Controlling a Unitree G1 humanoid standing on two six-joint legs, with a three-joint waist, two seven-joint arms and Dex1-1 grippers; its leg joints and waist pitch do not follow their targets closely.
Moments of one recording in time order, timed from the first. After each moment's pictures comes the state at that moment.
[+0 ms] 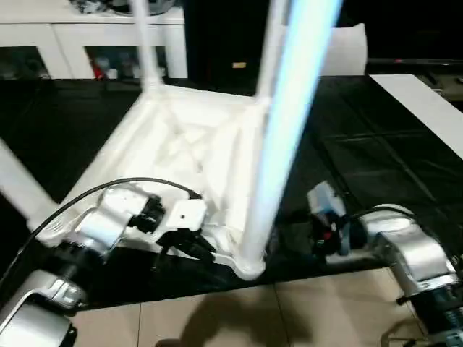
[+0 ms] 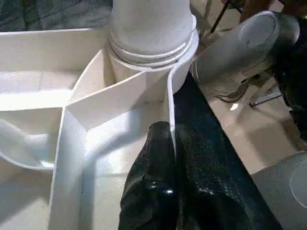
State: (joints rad) left arm -0.57 0.51 -0.42 0.47 0.01 -0.07 -1.55; right arm -0.33 -0.48 0.25 0.14 0.32 0.27 1.43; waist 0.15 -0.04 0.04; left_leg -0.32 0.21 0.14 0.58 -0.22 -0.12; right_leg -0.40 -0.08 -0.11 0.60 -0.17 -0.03
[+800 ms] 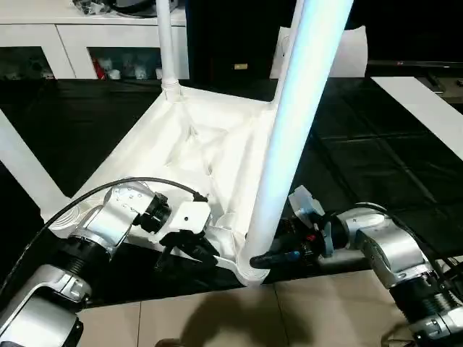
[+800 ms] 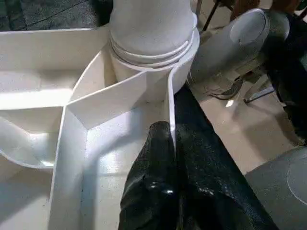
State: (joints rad) left arm -0.58 0.51 -0.43 0.51 0.00 -0.10 -1.57; right arm -0.37 -0.42 0.28 0.23 0.32 0.29 1.43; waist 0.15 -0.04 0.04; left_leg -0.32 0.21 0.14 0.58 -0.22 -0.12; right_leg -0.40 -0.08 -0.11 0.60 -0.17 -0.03
